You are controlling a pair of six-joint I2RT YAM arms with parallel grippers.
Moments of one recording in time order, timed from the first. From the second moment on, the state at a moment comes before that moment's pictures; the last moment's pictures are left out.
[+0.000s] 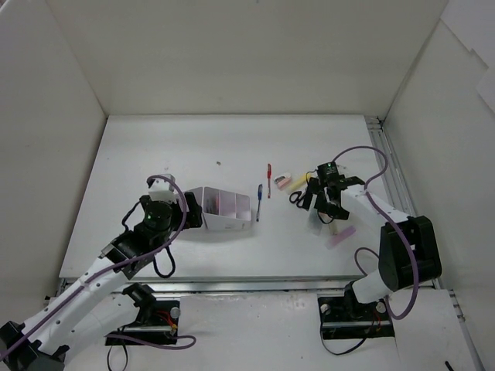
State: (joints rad) left arm -0.66 0.73 0.66 -0.40 -0.40 -0.48; right arm 0.26 1.49 0.89 -0.57 0.21 0.54
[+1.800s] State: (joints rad) left arm -0.44 0.69 0.64 -0.45 -0.23 -0.48; right arm 0.28 1.41 0.95 -0.55 0.10 0.34
